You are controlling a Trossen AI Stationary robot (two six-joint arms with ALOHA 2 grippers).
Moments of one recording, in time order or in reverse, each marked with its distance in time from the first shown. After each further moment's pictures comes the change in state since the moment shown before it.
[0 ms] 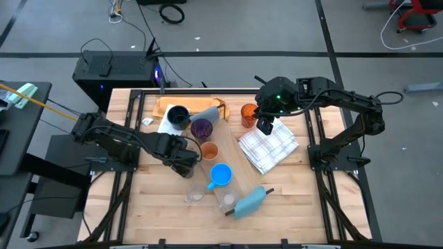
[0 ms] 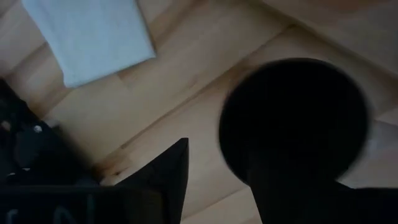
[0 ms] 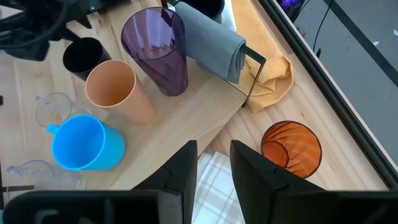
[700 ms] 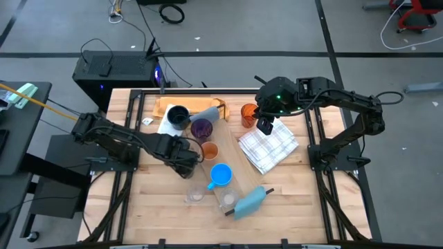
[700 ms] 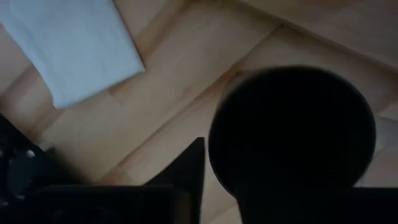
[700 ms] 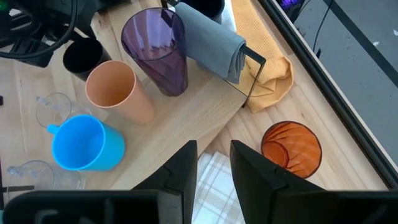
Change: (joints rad) left arm 0.007 0.000 -0.041 0.072 -0.015 0.095; right arm 0.000 0.000 0.000 0.001 0.000 0.000
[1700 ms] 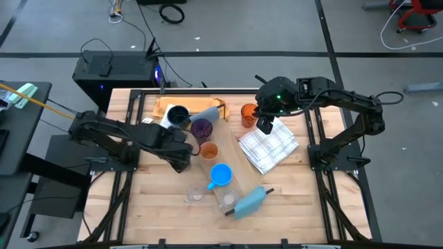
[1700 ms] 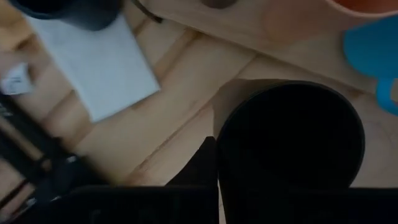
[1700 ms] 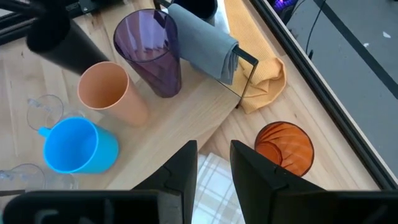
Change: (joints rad) left arm -0.003 -0.046 0.233 -0.214 -0.066 0.049; right arm 0.000 -0.001 0.000 -0.002 0.026 -0.002
